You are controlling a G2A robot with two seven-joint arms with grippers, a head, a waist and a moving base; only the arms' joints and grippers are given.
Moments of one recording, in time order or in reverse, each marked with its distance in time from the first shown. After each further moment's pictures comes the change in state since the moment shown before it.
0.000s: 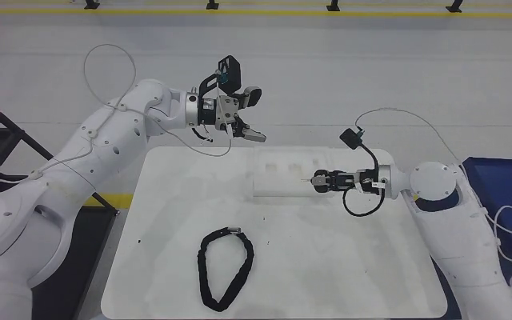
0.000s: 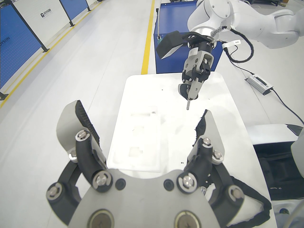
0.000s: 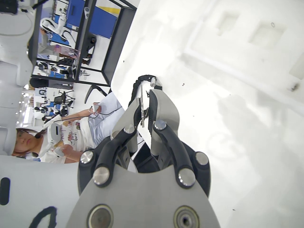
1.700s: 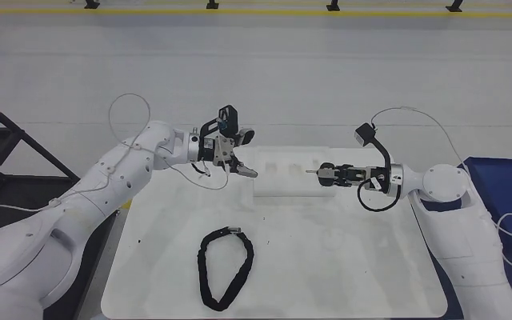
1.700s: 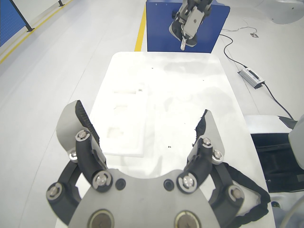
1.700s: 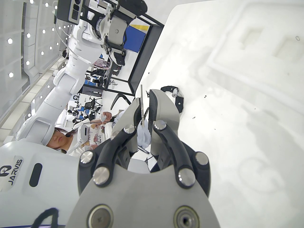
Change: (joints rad) left arm 0.232 0.029 -0.075 -0.018 0.218 0.000 0.072; right arm -0.014 0.004 0.037 0.065 0.171 -0.065 -0.016
